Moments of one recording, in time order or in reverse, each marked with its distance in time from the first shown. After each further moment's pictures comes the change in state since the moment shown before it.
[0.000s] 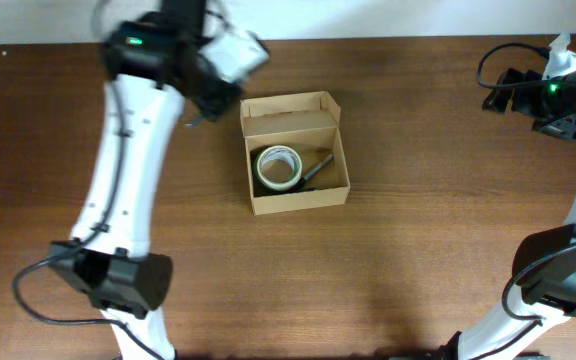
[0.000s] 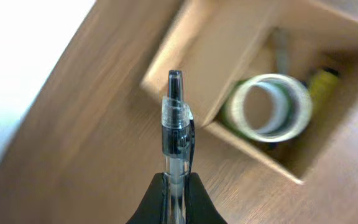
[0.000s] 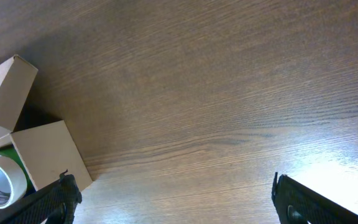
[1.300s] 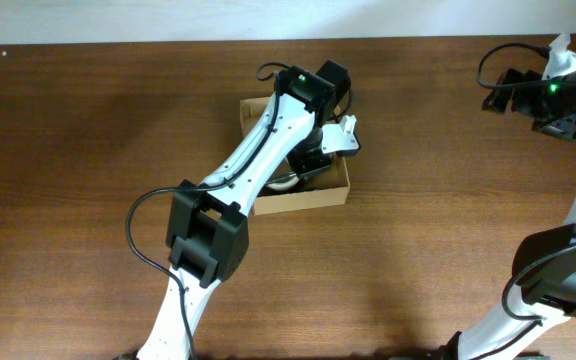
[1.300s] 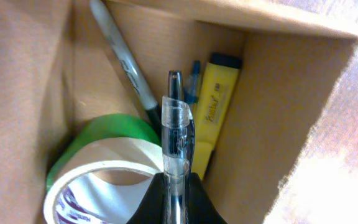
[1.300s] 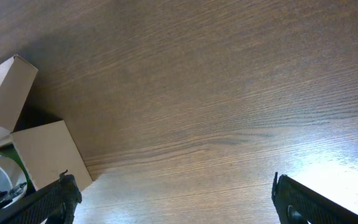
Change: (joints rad) left arm -0.299 0.376 -0.001 -0.090 -0.044 -0.058; right arm 0.000 0.000 0.000 0.000 0.000 0.001
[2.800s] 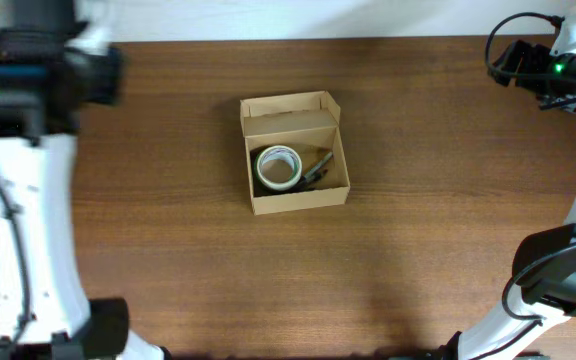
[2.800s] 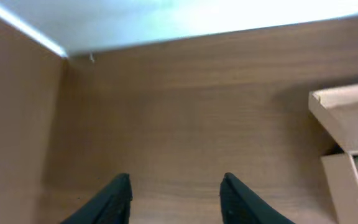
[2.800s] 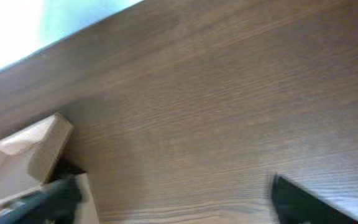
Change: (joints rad) left arm 0.700 -0.615 0.005 0.123 -0.186 -0.490; right arm 0.000 0.000 -0.001 0.241 -0.079 0.029
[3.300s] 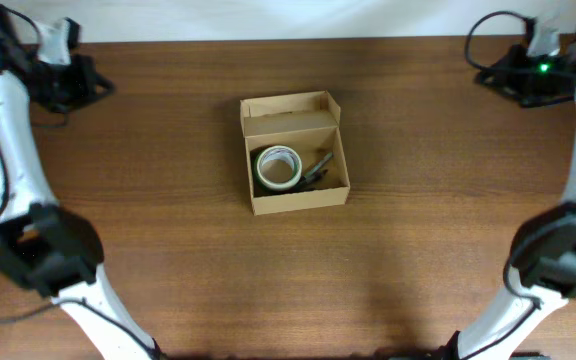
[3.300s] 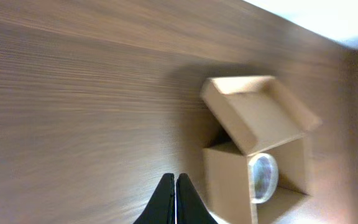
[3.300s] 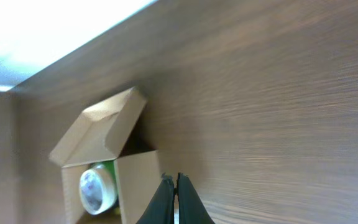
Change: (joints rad) left arm 0.247 0.464 -0.005 0.015 0.835 -0.047; right arm 0.019 0.146 0.000 -0.012 -0.386 -0.003
